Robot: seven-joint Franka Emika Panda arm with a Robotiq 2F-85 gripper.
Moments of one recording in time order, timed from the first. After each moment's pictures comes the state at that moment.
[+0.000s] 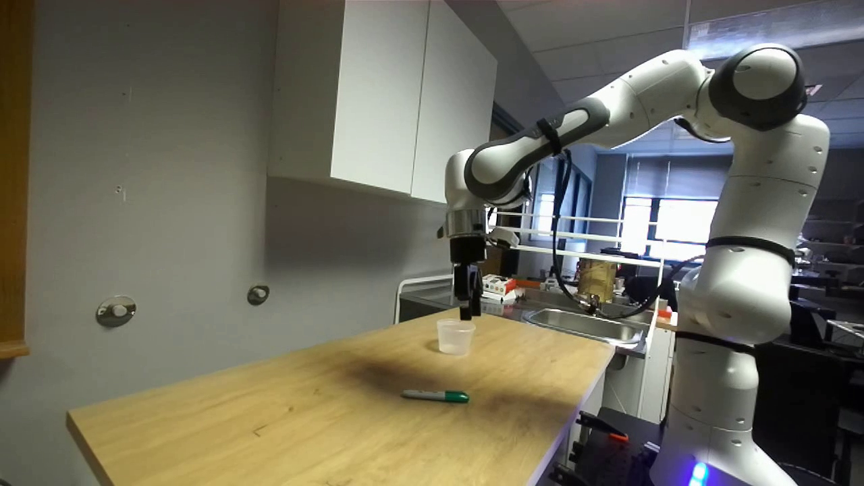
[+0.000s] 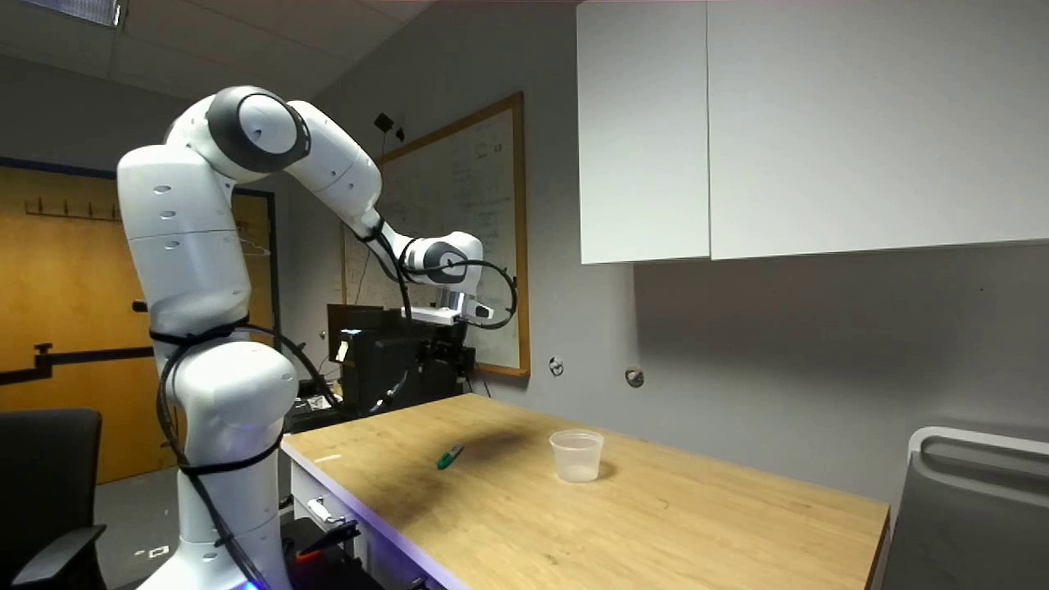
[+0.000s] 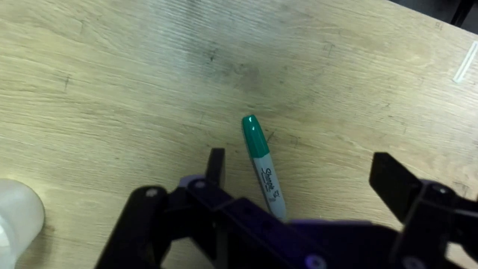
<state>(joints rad) 0.13 -0.18 0.06 -2.36 0.11 1.98 -0.14</state>
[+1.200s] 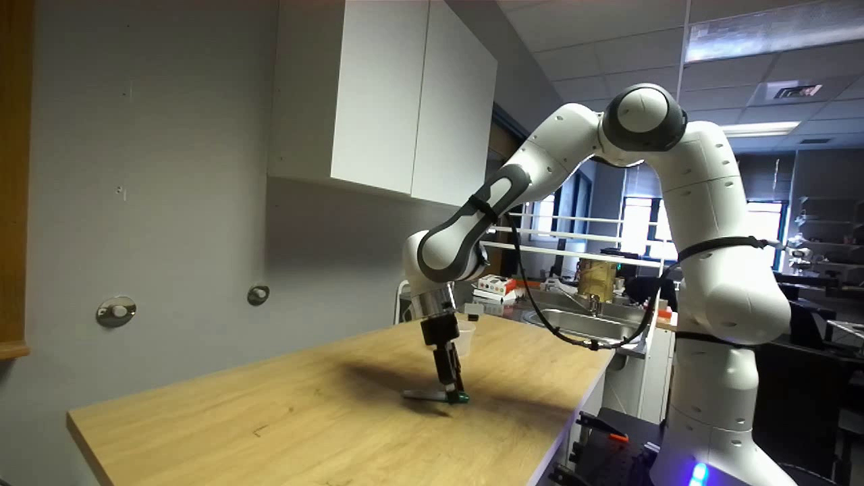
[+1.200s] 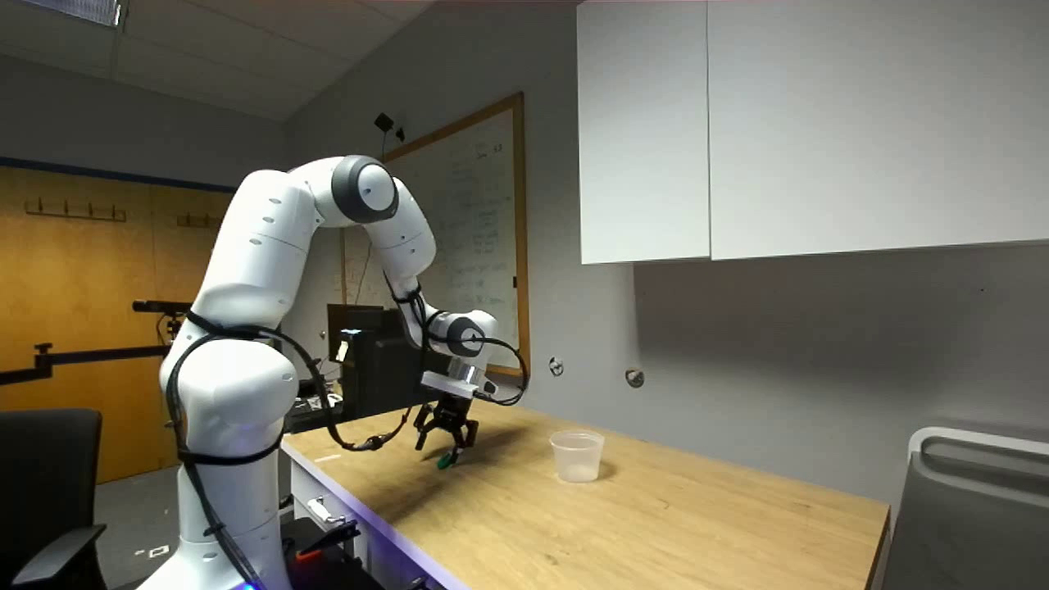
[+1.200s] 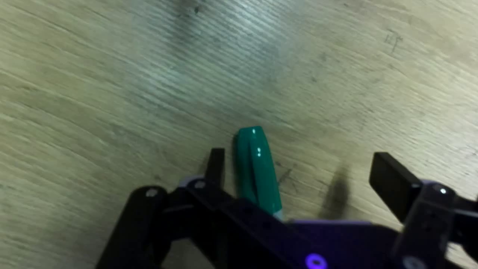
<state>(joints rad) 0.13 0.29 0.10 -2.23 0.10 2.09 -0.29</state>
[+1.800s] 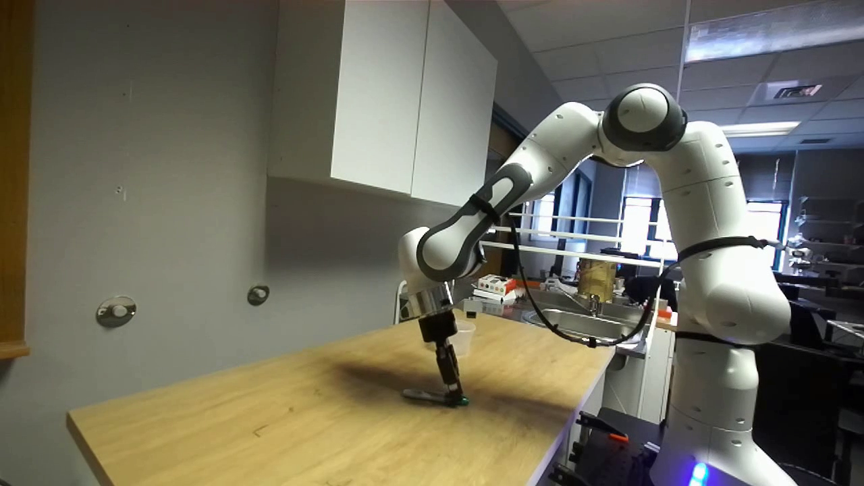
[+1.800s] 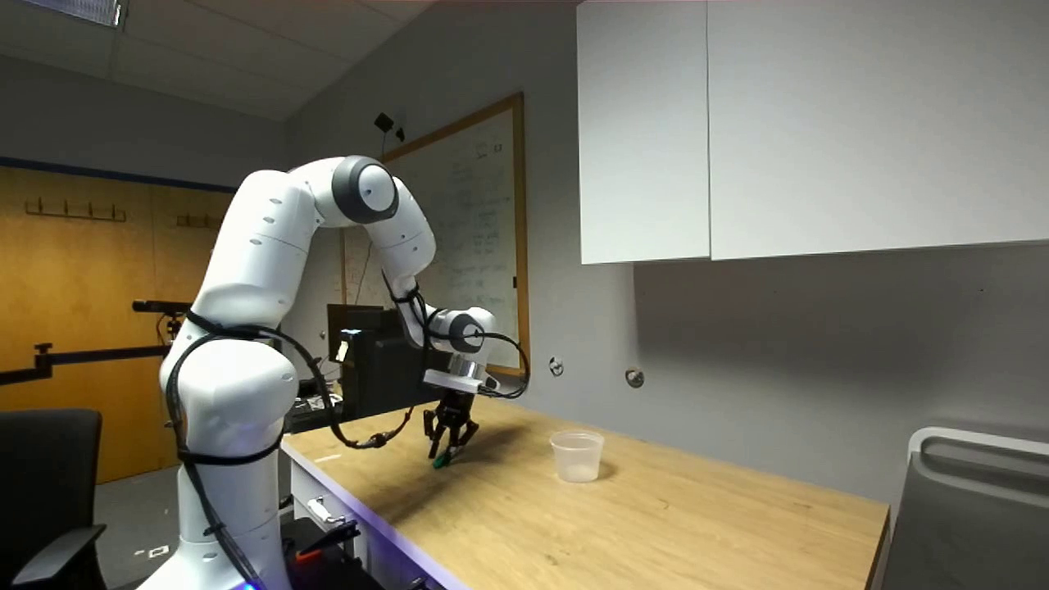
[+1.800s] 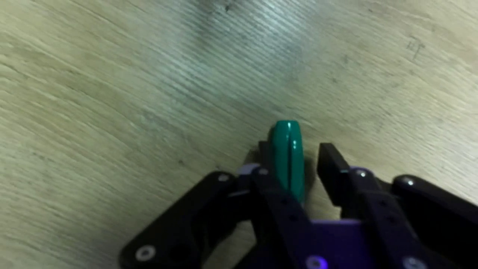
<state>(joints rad) 0.12 0.29 0.11 -2.21 0.03 2.07 -0.29</state>
